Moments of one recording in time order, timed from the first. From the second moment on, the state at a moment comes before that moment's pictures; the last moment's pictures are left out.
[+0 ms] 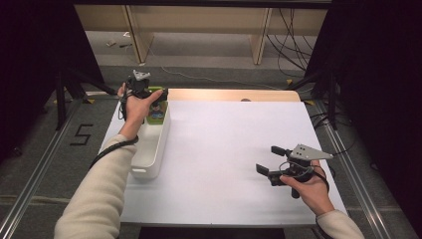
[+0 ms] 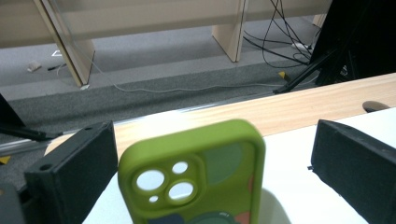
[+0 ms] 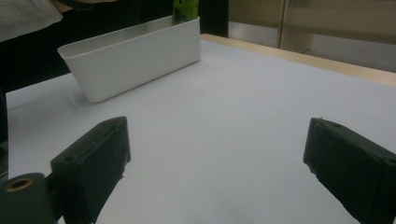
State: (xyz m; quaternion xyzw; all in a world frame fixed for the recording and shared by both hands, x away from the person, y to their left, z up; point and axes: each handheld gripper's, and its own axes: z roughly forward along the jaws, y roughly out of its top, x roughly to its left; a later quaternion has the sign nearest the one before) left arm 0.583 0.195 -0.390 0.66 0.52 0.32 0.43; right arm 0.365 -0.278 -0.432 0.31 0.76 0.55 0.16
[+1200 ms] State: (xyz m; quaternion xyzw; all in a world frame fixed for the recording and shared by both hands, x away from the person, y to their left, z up) left arm 0.540 0.196 -0.362 0.66 0.50 0.34 0.46; right arm 0.365 -0.278 -0.432 0.32 0.75 0.55 0.16
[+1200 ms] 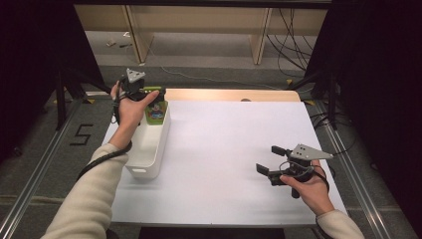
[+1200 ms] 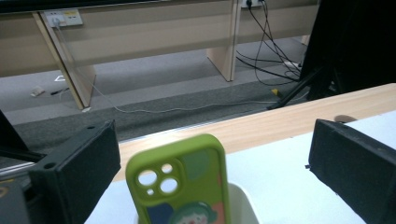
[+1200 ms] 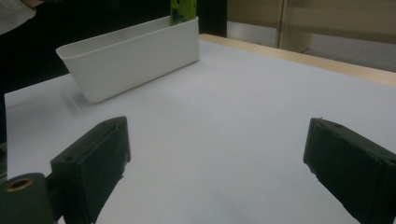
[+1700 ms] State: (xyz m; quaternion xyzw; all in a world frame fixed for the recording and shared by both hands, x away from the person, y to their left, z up) left arm 0.505 0.209 -0.360 0.66 0.49 0.31 0.48; right arm 0.365 -0.278 -0.431 0.31 0.75 0.55 0.16
